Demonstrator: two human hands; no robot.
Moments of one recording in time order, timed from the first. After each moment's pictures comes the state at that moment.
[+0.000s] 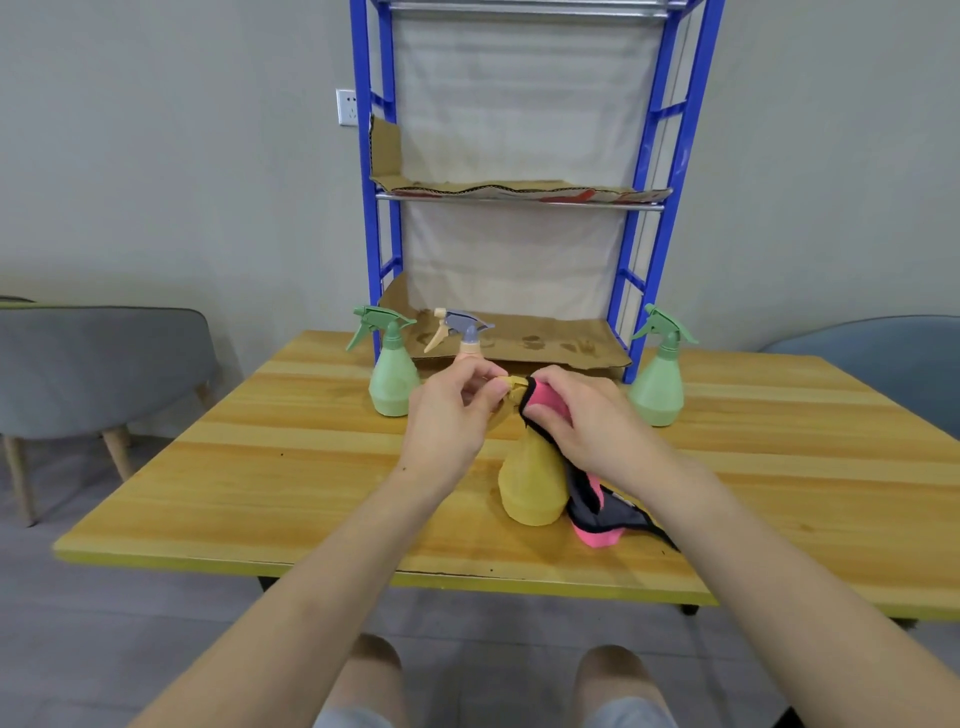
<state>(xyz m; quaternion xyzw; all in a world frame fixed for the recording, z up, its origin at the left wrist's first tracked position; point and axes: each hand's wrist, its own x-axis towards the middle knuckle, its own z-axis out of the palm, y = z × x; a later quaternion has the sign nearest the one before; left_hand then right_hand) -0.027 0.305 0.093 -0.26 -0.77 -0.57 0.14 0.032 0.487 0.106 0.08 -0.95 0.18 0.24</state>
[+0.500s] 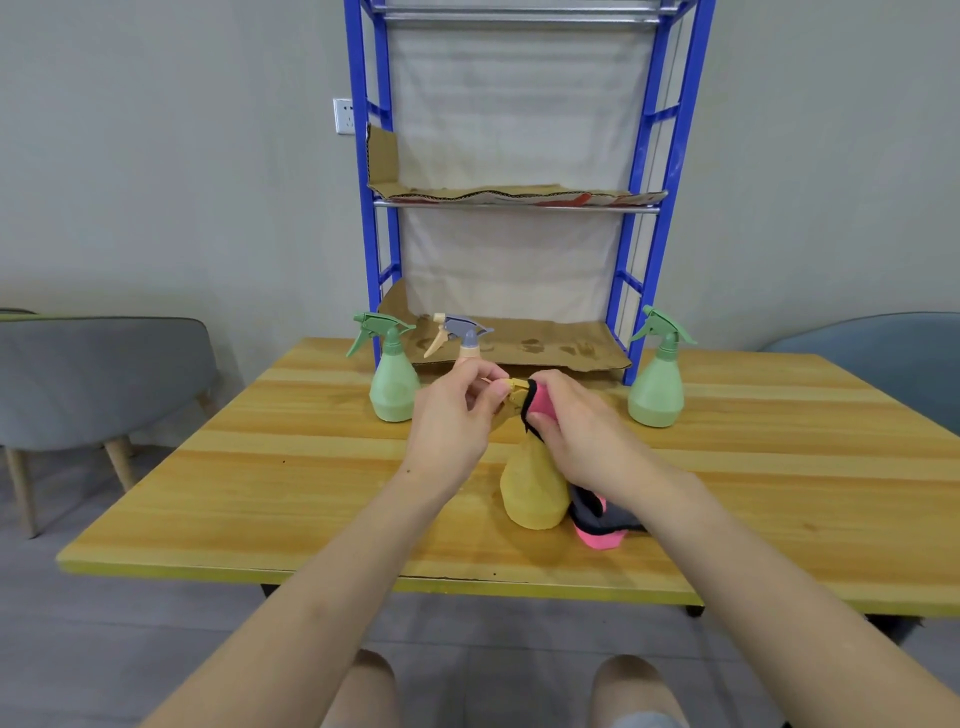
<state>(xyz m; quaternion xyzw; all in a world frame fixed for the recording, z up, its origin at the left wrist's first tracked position) -0.025 0.308 0.096 -0.26 -0.78 -0.55 0.15 0.036 0.473 0.099 0.04 -0.95 0.21 0.23</state>
